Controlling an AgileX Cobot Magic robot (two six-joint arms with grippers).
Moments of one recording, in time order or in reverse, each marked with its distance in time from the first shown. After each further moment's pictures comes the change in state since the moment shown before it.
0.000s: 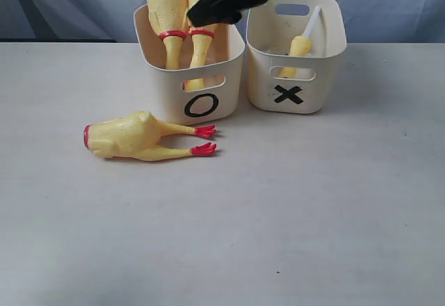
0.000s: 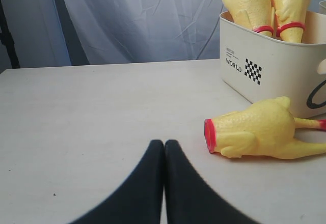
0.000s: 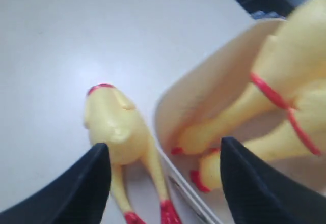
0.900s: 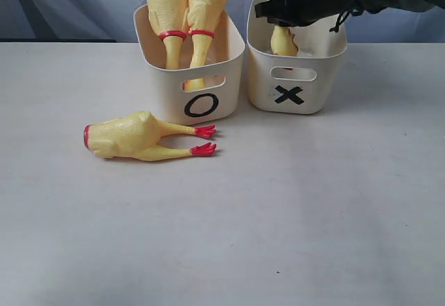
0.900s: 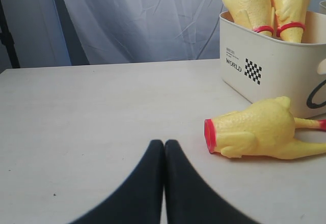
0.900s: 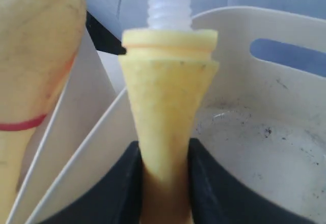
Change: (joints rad) left arm 0.000 0.000 0.000 0.000 0.000 0.000; right arm -0.183 0.244 0.000 -0.089 -0.526 0.458
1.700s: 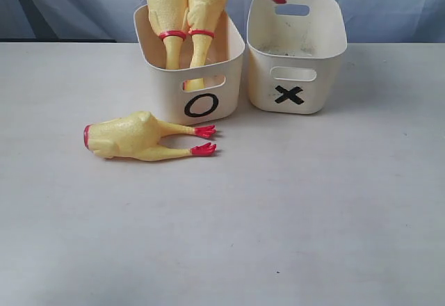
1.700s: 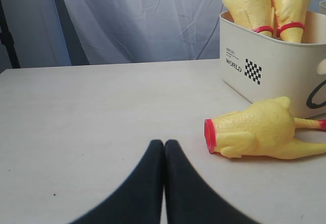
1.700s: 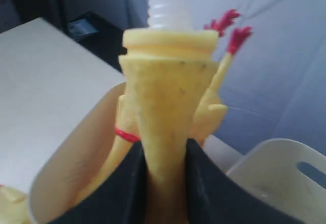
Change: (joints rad) left arm 0.000 0.000 0.000 0.000 0.000 0.000; right arm 0.081 -0.344 0.000 -0.035 0.197 -0.099
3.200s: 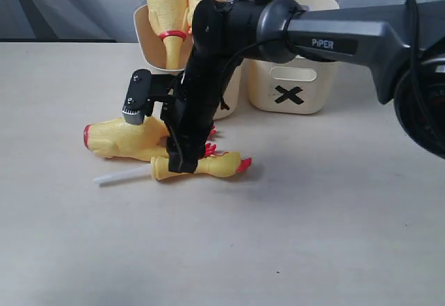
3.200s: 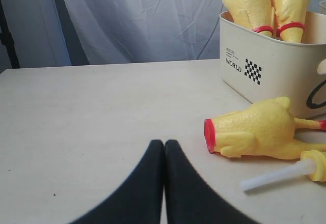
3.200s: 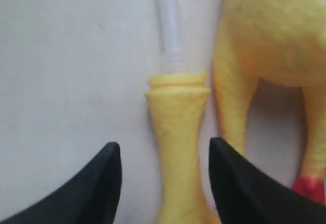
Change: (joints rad) left arm 0.000 0.000 0.000 0.000 0.000 0.000; right arm 0.396 0.367 -0.002 -0.355 0.416 -0.275
